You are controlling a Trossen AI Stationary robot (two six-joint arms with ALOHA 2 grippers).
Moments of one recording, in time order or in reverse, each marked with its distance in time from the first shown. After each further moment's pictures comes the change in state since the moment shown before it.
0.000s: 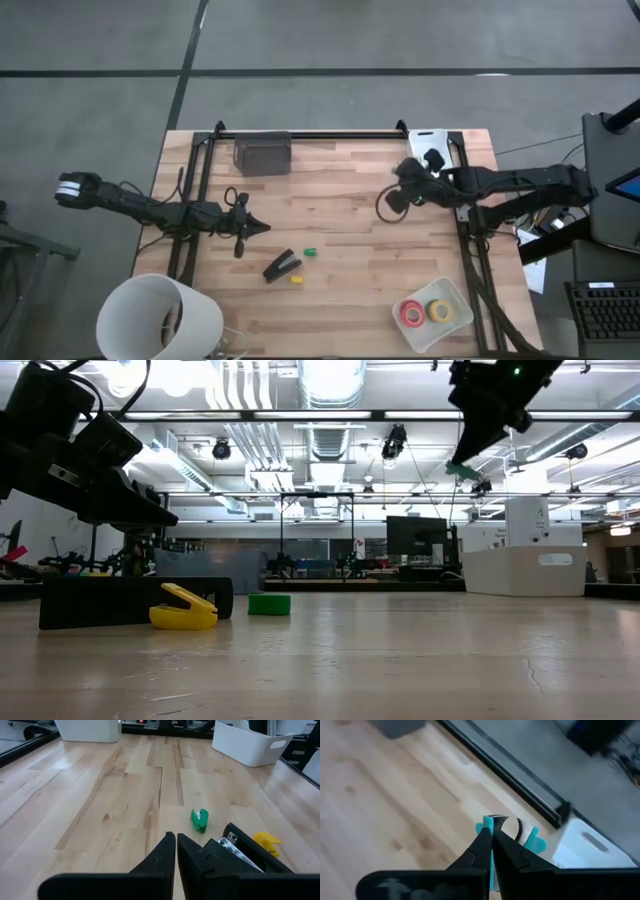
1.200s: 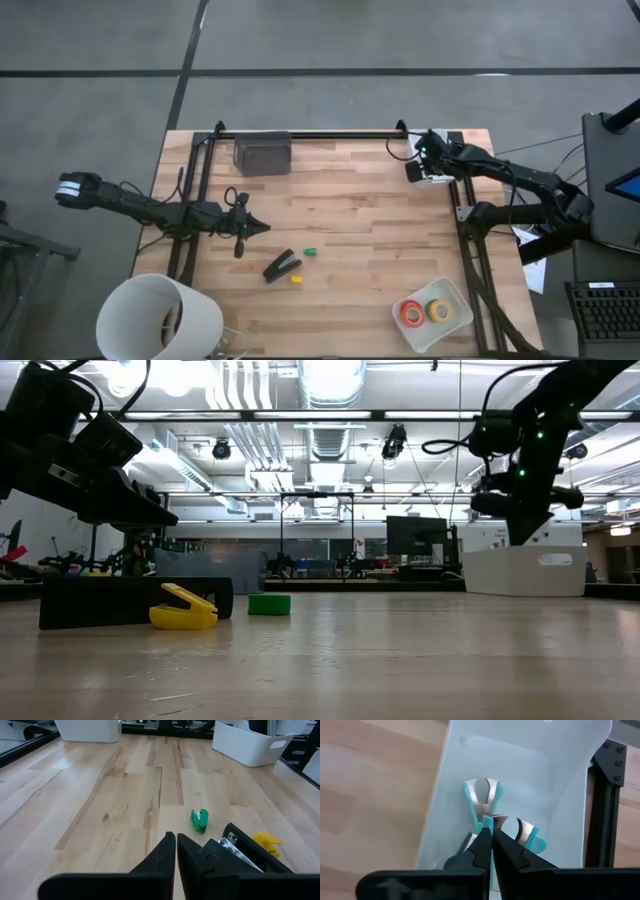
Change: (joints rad) left arm 0.000 0.000 0.000 0.000 0.000 0.000; right arm -0.738 0.006 -0.287 0.103 -0.325 -0.009
